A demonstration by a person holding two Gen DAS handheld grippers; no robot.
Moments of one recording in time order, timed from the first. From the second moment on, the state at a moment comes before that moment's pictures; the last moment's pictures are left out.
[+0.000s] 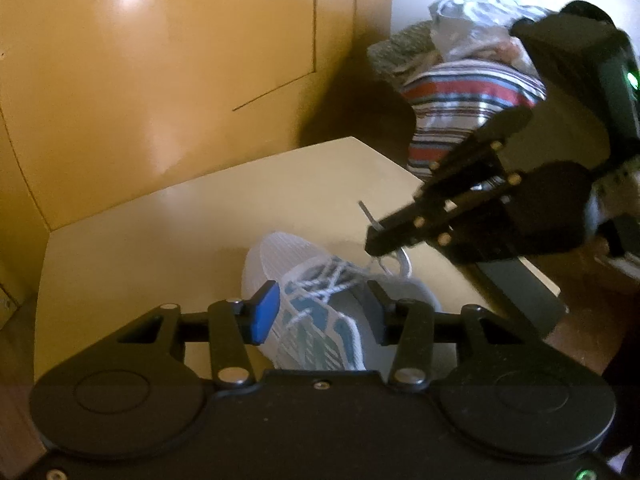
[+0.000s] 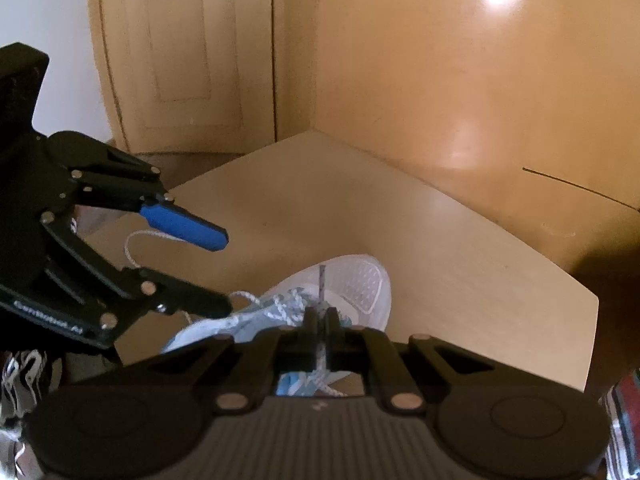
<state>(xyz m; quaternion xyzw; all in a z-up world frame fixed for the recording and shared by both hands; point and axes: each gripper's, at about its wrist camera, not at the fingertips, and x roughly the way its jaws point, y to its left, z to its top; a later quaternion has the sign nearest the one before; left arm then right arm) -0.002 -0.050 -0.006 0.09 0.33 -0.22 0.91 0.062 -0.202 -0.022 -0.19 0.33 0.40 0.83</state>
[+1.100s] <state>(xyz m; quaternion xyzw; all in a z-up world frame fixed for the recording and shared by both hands) 0.004 -0.009 -0.040 -0.06 0.38 -0.21 0.90 0.072 -0.143 -0.055 -0.26 0.41 0.47 0.73</state>
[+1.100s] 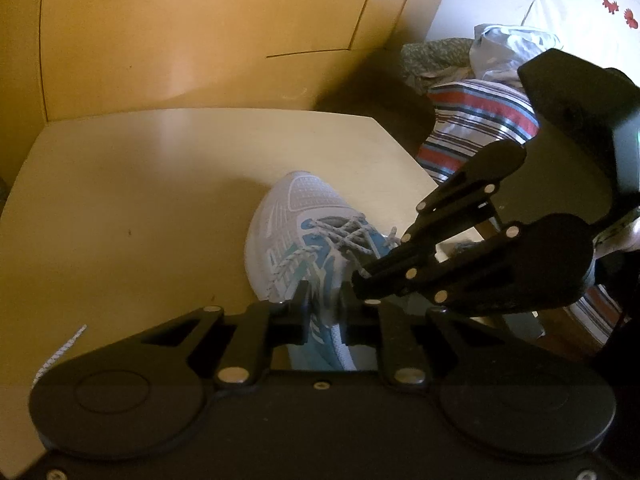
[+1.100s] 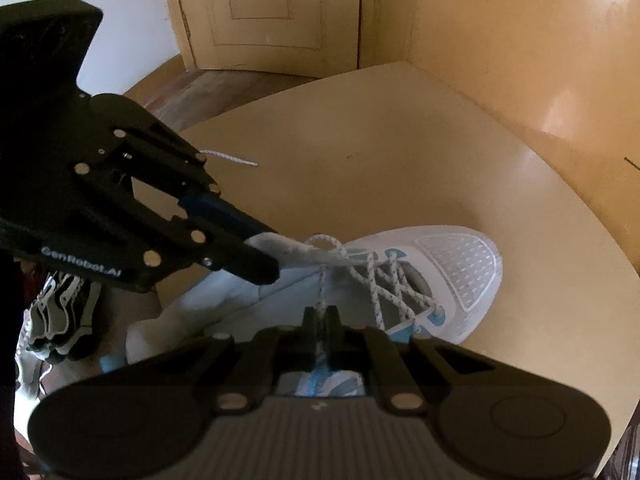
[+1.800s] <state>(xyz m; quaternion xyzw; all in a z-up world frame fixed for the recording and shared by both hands) 0.005 -0.011 -0.041 -0.05 0.38 -0.21 0.90 0.072 -0.139 -0.056 -0.25 0.42 0.47 0.73</state>
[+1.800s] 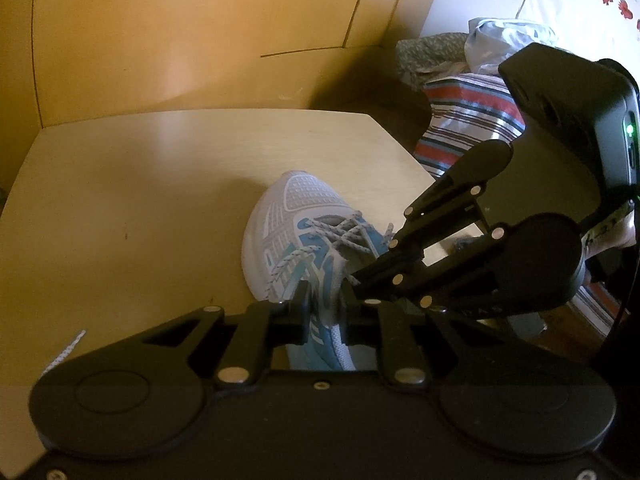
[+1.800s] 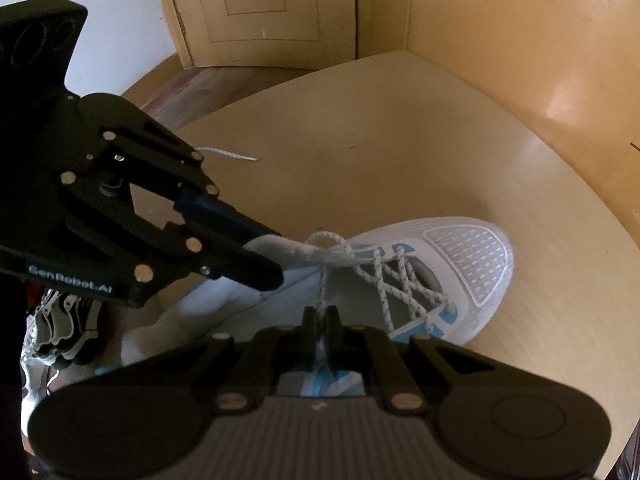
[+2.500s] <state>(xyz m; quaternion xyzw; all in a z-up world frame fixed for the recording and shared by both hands) 0.002 -0.016 -0.040 -0.03 0.38 -0.22 0.90 0.069 -0.137 -0.057 -0.27 0.42 0.47 0.73</state>
